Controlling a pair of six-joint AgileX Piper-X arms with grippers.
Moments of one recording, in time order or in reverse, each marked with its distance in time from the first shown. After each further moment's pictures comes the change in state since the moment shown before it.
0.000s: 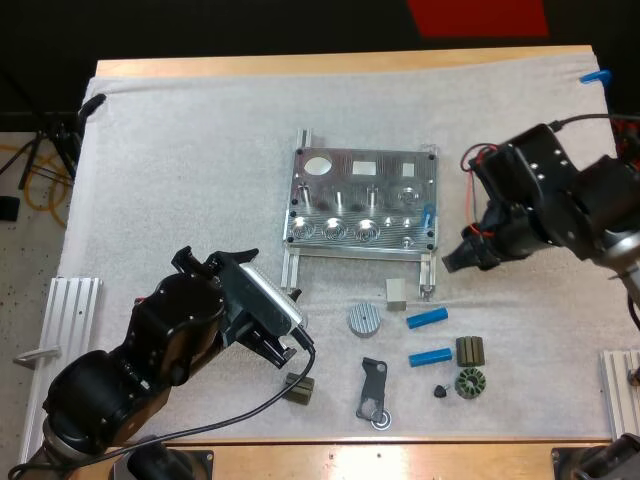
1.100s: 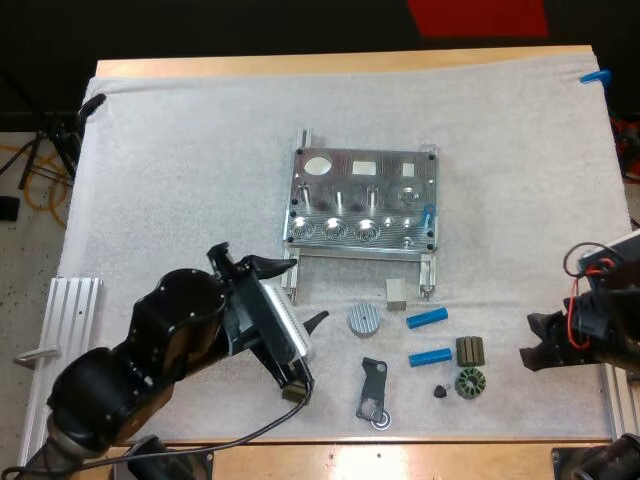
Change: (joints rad) left arm 0.000 0.025 0.000 -0.059 0.258 0.167; right arm 0.000 -0.569 0.344 -0.023 -0.014 0.102
